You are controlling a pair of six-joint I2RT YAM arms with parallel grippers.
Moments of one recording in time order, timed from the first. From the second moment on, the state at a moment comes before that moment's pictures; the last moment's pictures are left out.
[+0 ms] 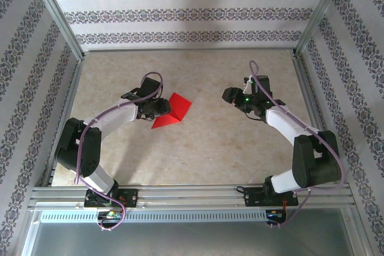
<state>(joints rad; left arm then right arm) -0.38 1.61 1.05 -0.47 0.12 -0.70 0.19 1.47 0.86 -0.15 -0.44 0.67</state>
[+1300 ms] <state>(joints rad) -0.33 1.78 0.96 -0.23 0.22 -0.73 0.31 1.60 0.91 -0.14 -0.45 0.69</state>
